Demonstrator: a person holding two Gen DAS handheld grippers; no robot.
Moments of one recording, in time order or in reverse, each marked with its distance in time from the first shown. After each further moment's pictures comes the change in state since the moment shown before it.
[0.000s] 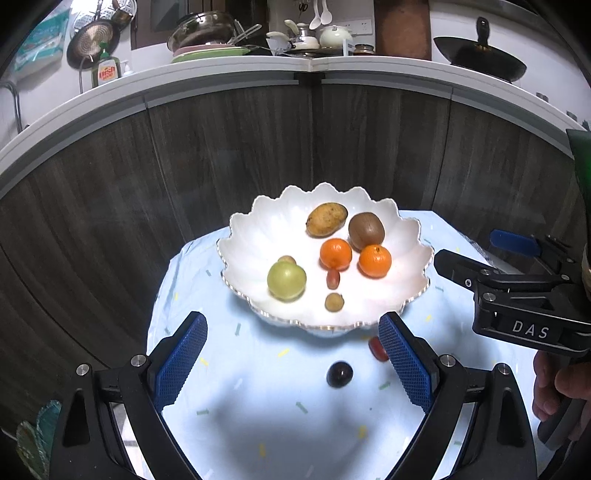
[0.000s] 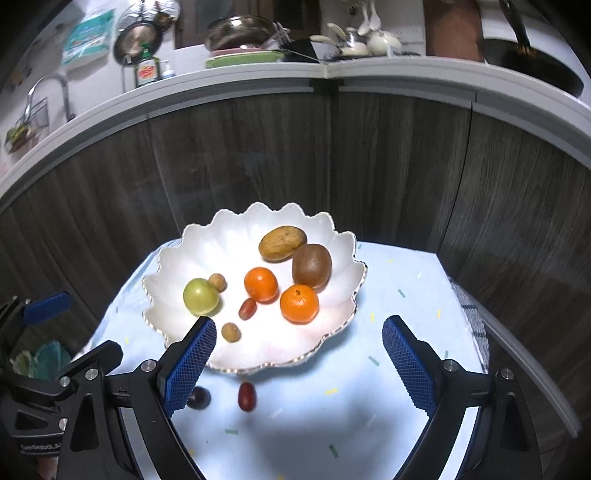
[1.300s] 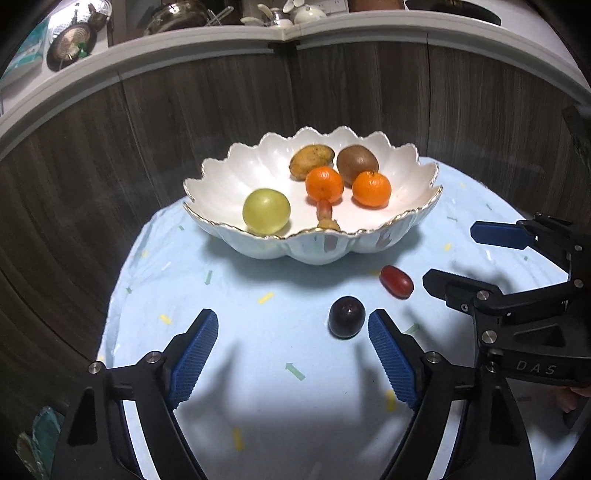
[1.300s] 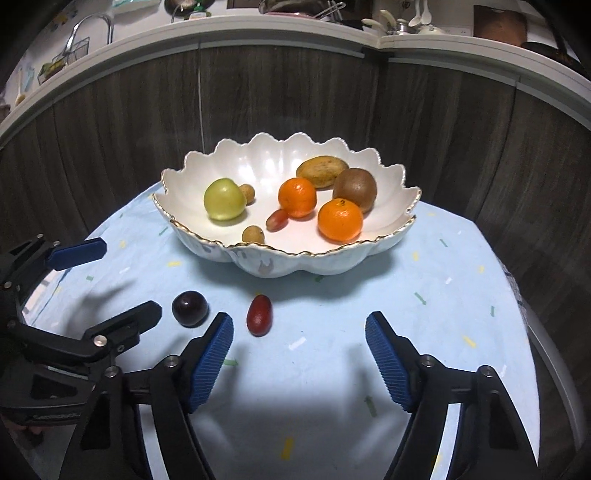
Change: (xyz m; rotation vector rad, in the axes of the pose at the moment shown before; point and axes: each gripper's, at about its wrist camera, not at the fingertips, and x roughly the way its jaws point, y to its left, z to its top) left arm 0.058 -0.013 -0.072 0.091 0.026 -0.013; right arm 0.044 0.024 -0.082 -0.144 0.076 0.066
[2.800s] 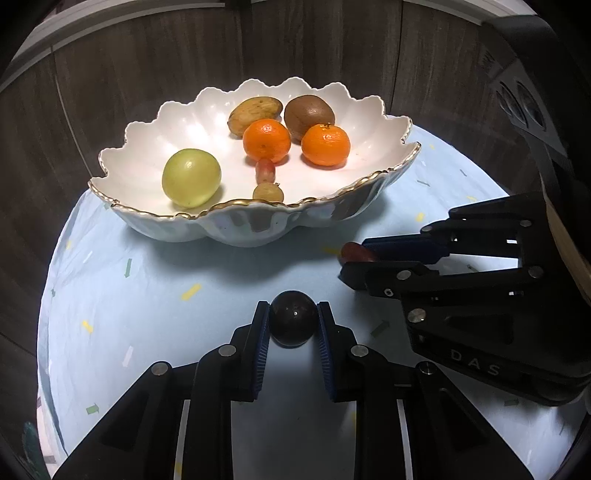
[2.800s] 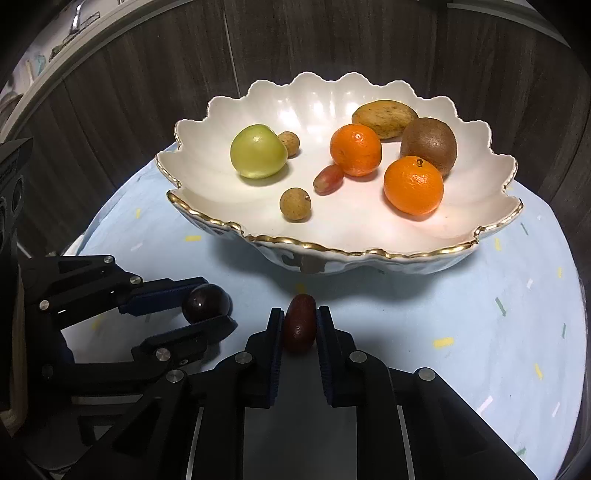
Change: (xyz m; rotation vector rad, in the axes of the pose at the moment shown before) left arm 0.040 -0.017 0.011 0.040 0.164 -0.184; right arm 0.053 0.009 0.013 -0.031 0.214 0.188
